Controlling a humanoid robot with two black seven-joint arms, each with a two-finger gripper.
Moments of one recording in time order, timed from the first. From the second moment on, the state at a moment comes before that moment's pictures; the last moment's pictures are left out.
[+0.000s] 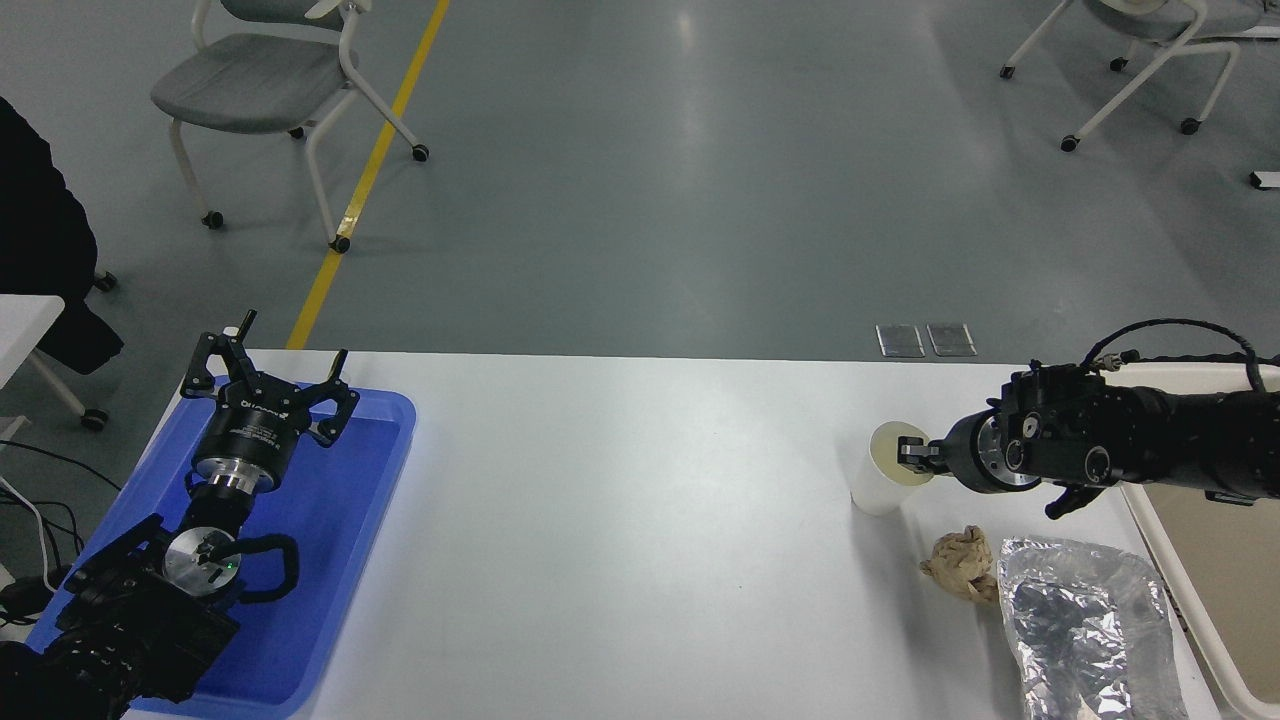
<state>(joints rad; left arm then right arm) -0.64 0.19 -0.88 -0.20 -0.21 -0.79 -0.31 1.33 -0.32 -0.93 0.88 -0.39 0.14 -0.04</state>
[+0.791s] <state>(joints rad) -0.63 0.20 -0.89 -0.20 -0.21 -0.79 -0.31 2.14 -0.46 -1.22 1.39 -0.27 0.46 -0.04</state>
